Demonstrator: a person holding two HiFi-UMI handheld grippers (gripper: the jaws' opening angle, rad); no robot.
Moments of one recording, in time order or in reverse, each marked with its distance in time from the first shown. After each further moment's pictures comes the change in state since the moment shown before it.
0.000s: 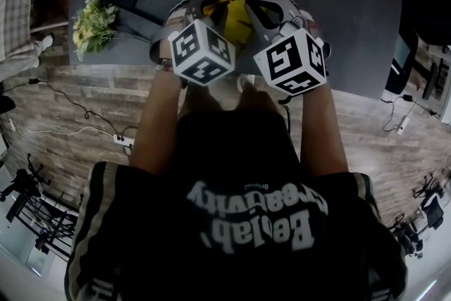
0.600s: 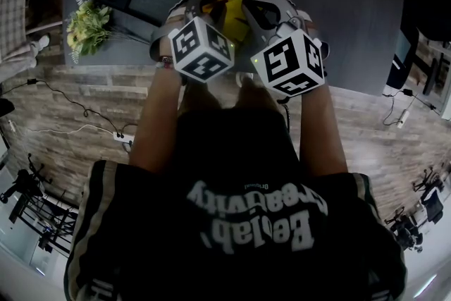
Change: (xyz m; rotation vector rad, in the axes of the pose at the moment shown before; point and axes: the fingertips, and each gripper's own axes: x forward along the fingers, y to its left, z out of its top) left arm 0.025 -0.007 -0.011 -0.017 0.028 -0.037; right arm 0.010 0.004 -0.012 0.015 0.018 0.023
